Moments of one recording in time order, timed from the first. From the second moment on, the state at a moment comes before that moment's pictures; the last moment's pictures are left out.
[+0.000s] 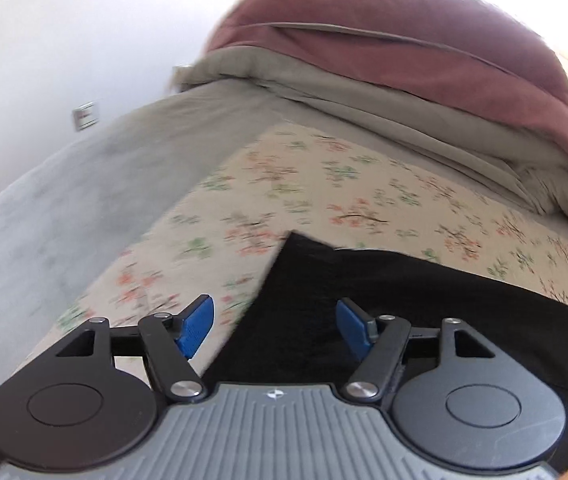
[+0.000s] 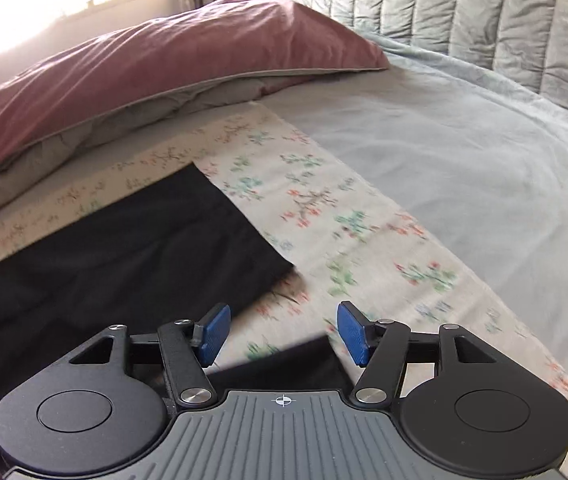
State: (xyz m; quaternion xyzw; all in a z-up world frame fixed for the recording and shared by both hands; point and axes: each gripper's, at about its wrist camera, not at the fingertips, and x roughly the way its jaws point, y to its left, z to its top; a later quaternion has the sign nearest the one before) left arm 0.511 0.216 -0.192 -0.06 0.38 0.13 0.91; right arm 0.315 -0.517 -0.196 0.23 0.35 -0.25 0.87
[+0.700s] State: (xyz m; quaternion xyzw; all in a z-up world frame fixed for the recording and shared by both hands) left arm 0.595 0.190 -0.210 0.05 0.39 0.14 0.91; right arm 0.547 -0.551 -0.231 0.15 0.40 -0.15 0.89
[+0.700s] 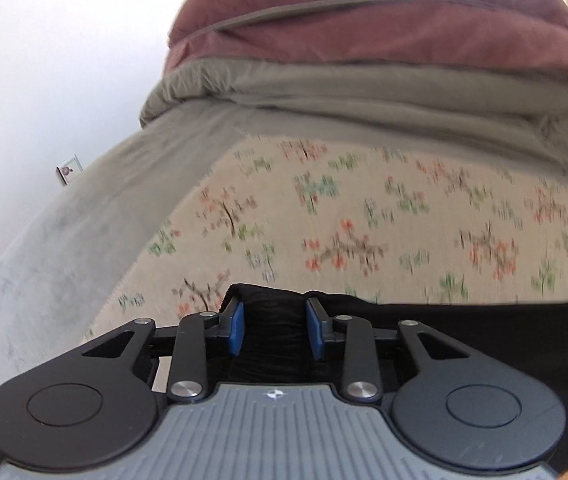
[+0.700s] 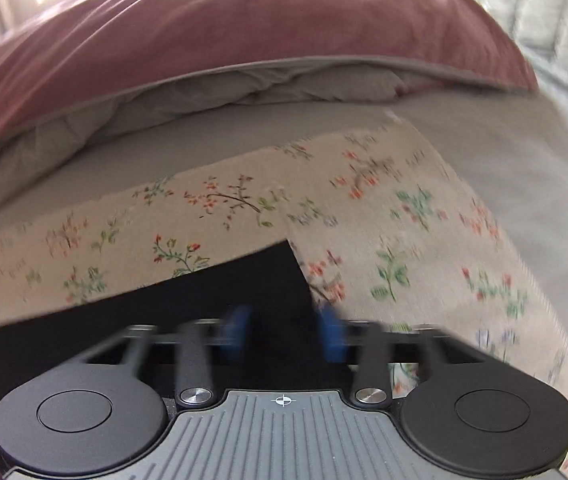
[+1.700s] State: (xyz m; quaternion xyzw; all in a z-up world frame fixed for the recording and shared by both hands) left arm 0.504 0.251 -0.144 -0.05 0.29 0.05 0.95; right arm 0.397 -0.536 -0.061 0.14 0.15 -0.15 0.97
